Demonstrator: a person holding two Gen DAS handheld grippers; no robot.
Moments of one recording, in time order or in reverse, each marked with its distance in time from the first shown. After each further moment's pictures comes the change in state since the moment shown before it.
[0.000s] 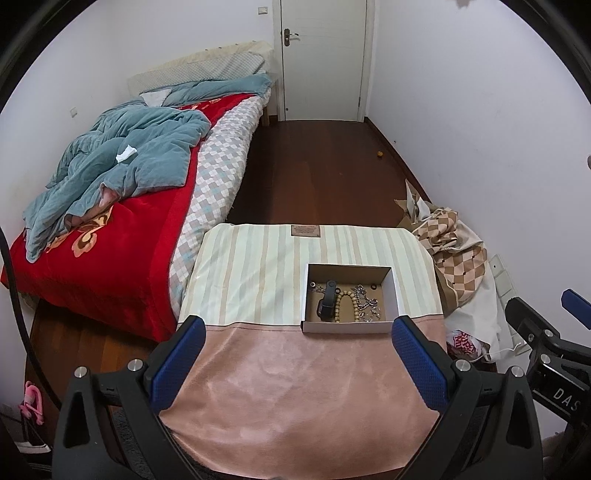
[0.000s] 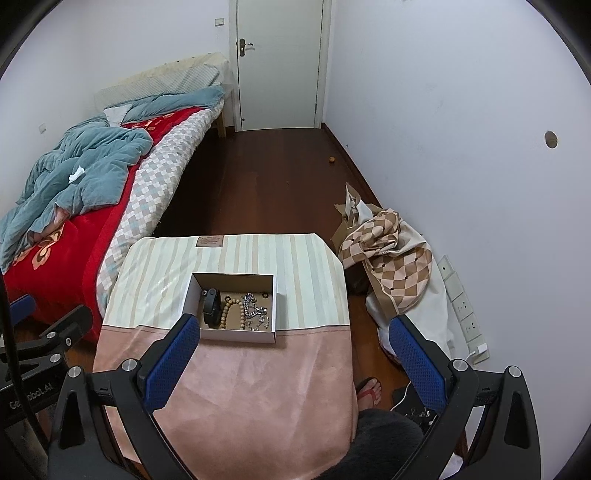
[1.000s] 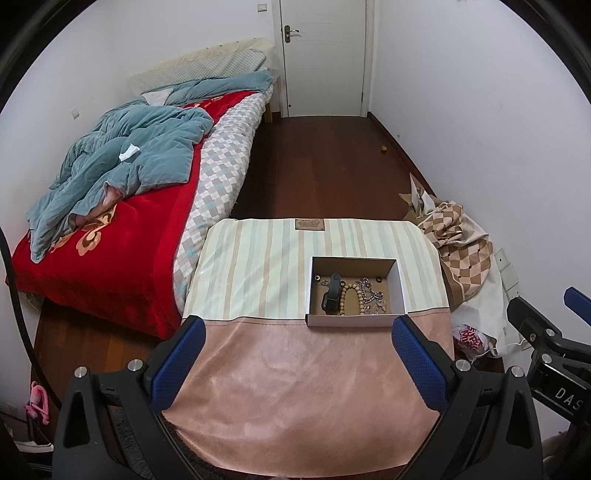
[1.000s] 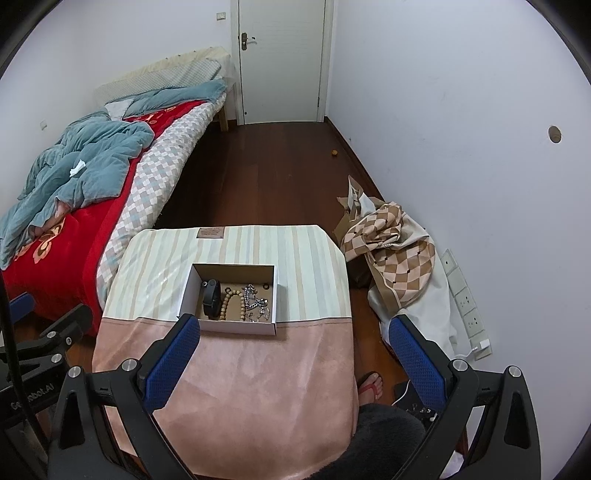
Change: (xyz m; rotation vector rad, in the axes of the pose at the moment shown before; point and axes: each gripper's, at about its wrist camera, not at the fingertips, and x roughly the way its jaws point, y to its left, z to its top) left arm 0.005 -0.002 -0.006 0.012 0.009 0.025; right arm 0.006 0.001 -0.007 -0.006 0.027 0.006
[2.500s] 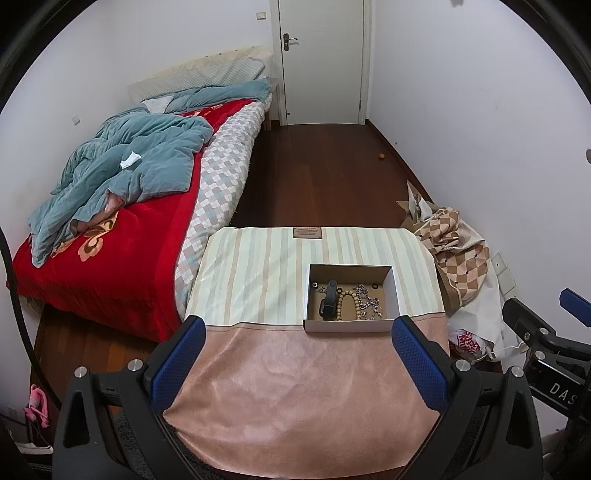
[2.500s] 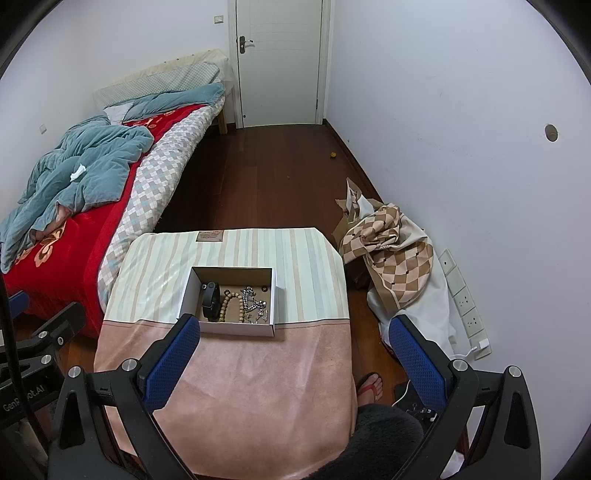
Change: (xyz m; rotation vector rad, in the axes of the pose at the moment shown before) left arm -0.014 -0.001 0.003 0.013 -0.023 -0.006; right arm -0.005 -0.006 0.000 0.013 -0.006 0.003
